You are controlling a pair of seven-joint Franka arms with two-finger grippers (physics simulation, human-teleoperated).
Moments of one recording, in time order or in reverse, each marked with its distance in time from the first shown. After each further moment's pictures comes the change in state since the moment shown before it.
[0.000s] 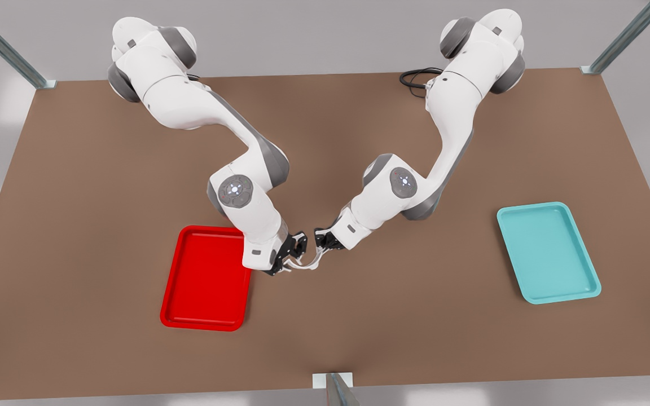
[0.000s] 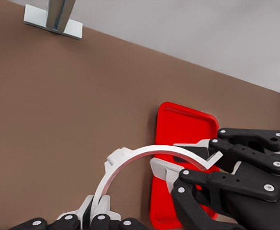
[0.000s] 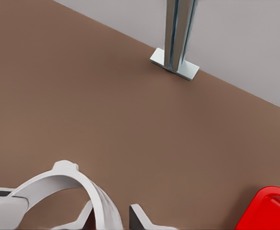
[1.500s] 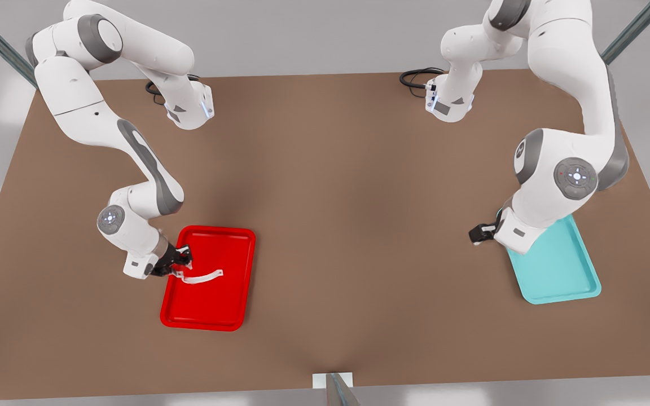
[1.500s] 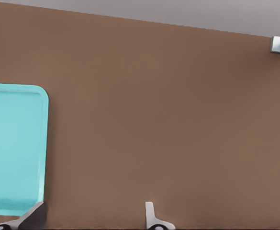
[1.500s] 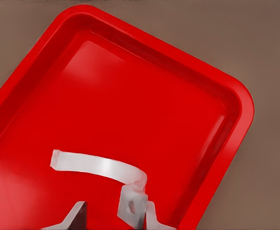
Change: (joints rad) left arm 0.430 -0.377 0.076 -0.174 0.270 -0.659 0.194; right arm -0.765 -0.160 0.230 -0.805 -0.096 0.450 -0.294
